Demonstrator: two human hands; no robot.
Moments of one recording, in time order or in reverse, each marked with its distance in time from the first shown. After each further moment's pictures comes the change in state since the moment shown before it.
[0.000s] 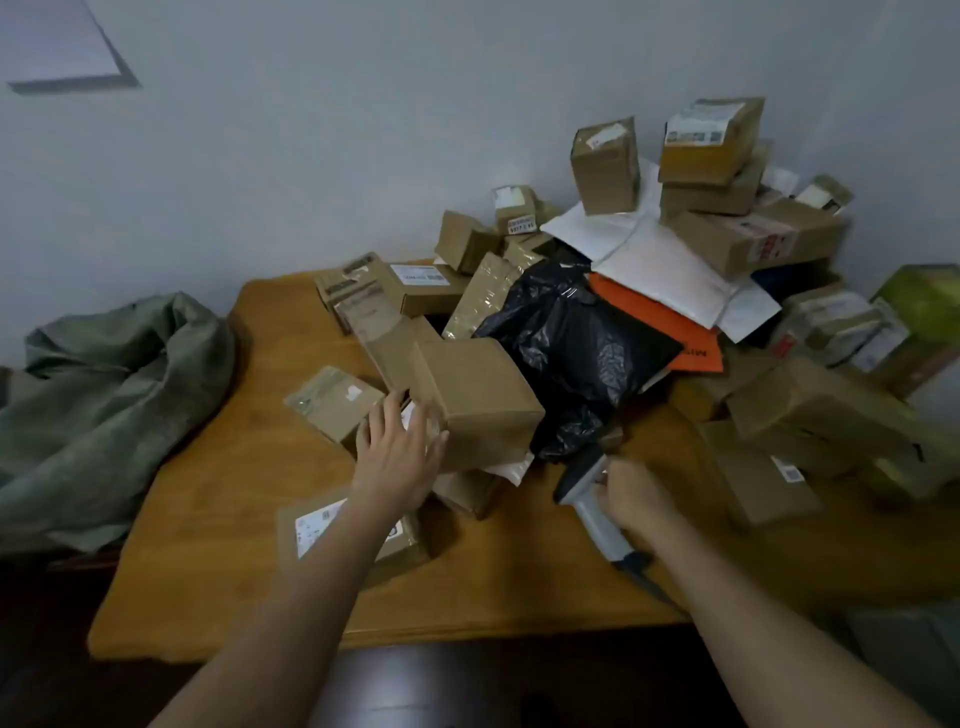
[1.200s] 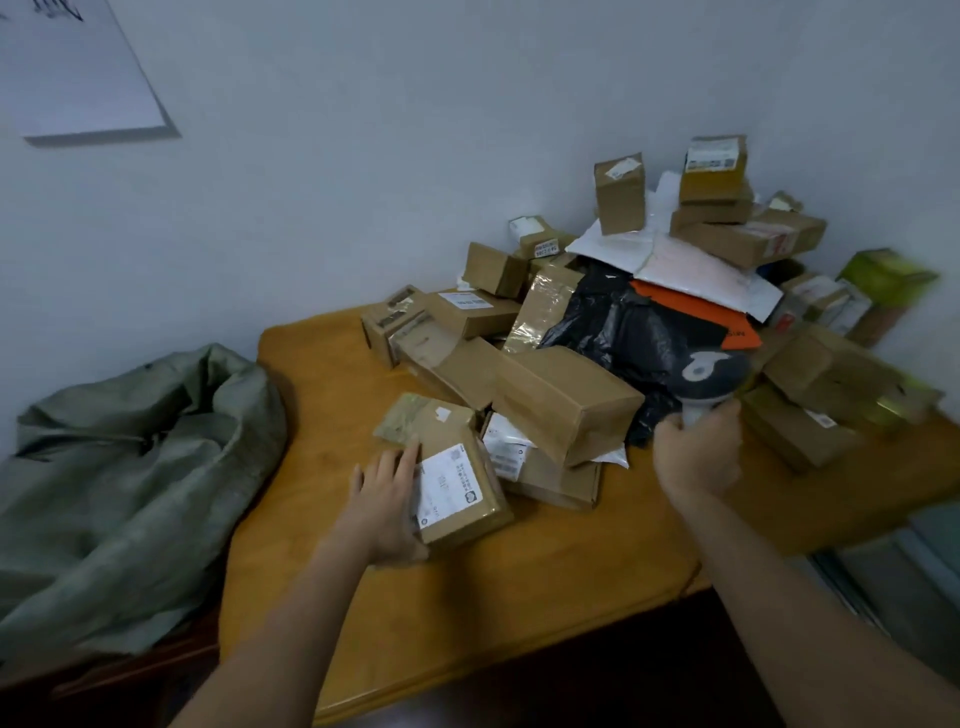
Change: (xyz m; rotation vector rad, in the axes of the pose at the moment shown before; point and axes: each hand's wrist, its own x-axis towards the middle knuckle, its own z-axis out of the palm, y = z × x) left_hand -0.010 -0.230 -0.029 0.054 -0.266 0.315; right_hand -0.096 -0.202 0.011 0.585 0.963 0.517
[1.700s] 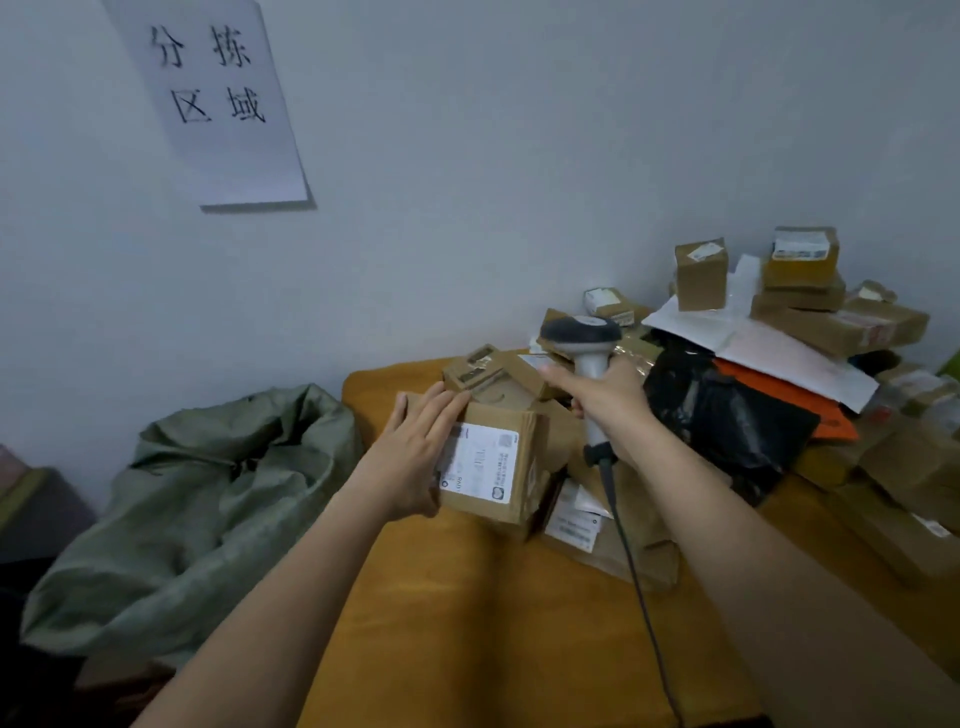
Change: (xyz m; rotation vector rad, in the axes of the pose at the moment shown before) left_hand -0.008 -0.059 -0.126 0.239 0.344 0.205; right_hand -0.065 -0.187 0.052 0.494 -0.751 -0.182
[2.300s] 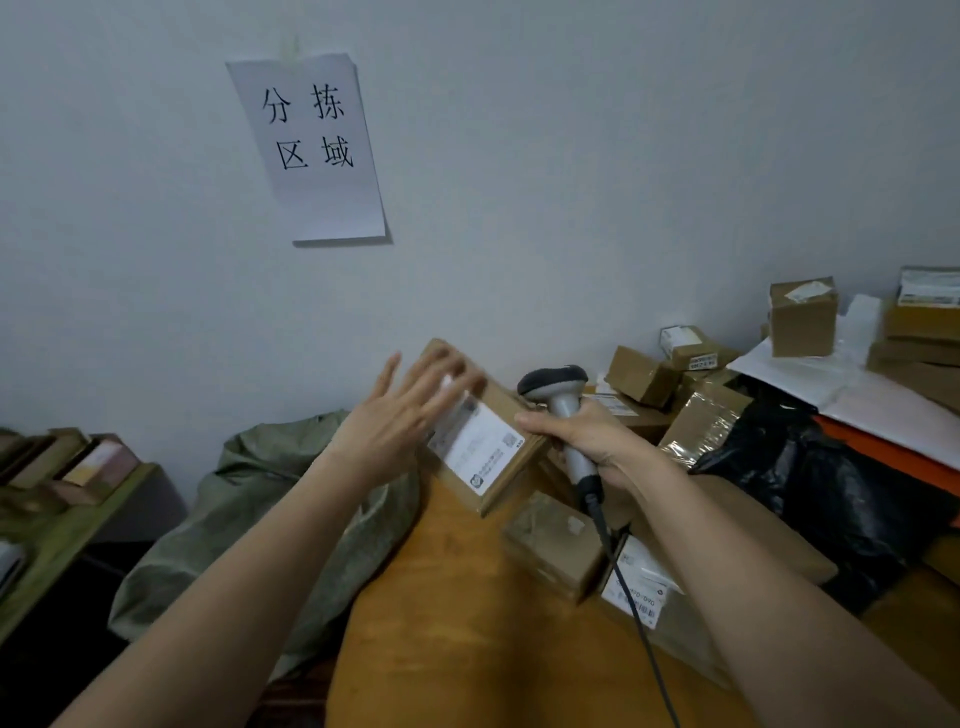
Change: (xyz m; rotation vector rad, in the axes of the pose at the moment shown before) left_hand 0.012 -0.071 -0.057 0.282 0.135 -0.062; right_hand 0.038 -0.010 0.062 0.100 -0.548 0.137
